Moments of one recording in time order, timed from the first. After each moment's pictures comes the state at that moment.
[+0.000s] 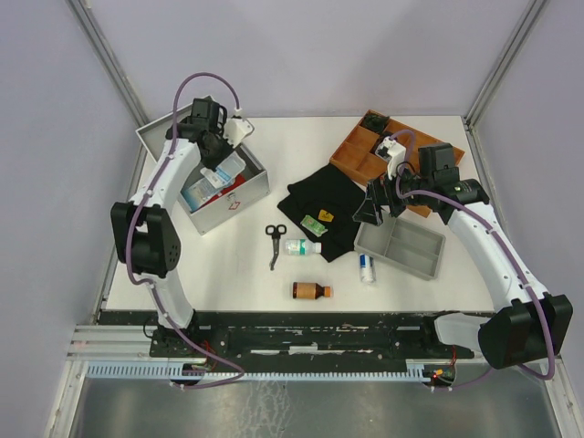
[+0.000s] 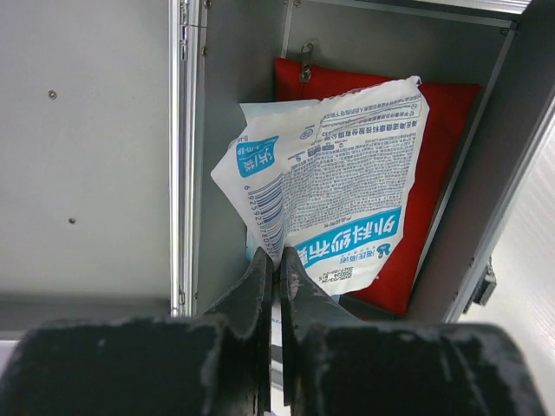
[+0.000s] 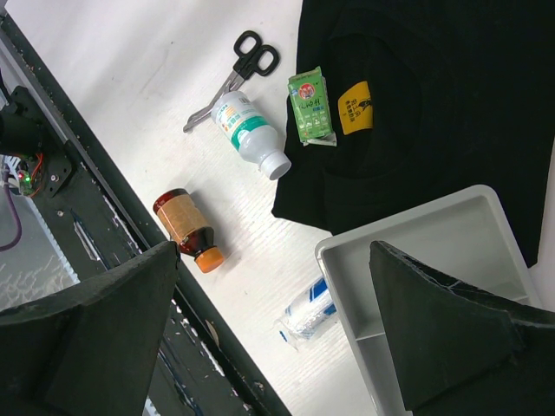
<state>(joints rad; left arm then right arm) -0.17 1.85 1.73 -0.84 -0.02 0.72 0.20 1.25 1.16 -0.72 -0.71 -0.14</state>
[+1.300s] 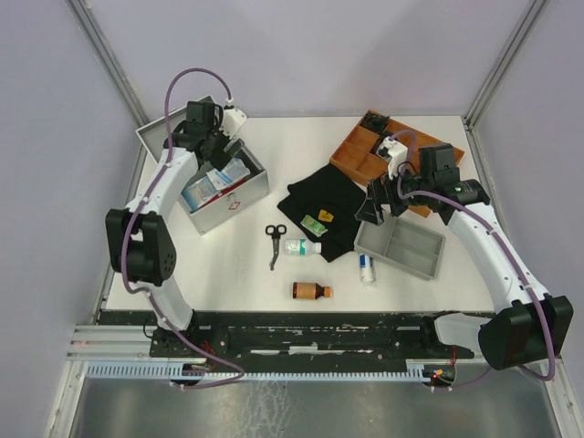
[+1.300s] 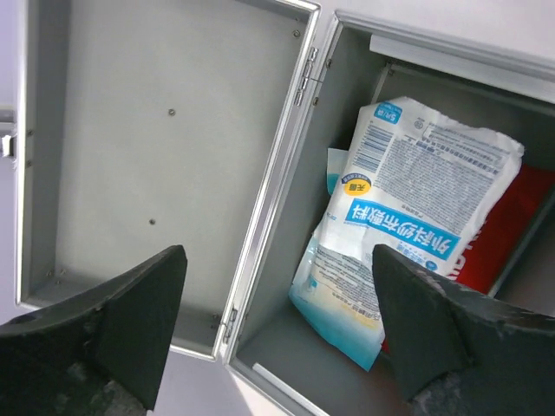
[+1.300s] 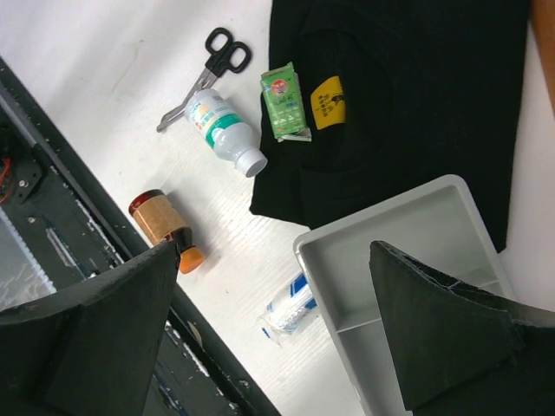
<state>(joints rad) -0.17 1.83 1.63 -0.56 -0.12 0.66 0.20 1.24 1.16 -0.73 -0.66 -0.15</state>
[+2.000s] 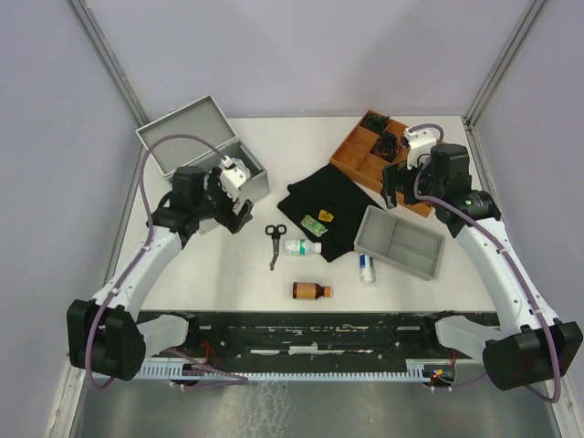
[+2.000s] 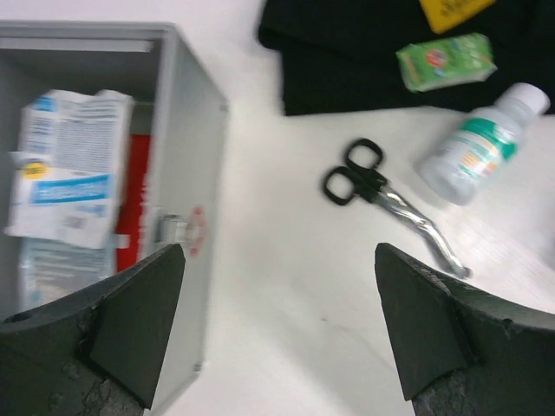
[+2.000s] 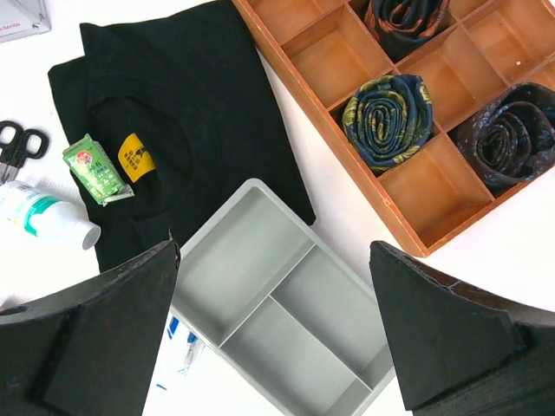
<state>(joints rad) -0.20 1.18 0.91 -0.34 0.42 0.49 0.20 1.13 1.13 -0.58 -0.13 -0.10</state>
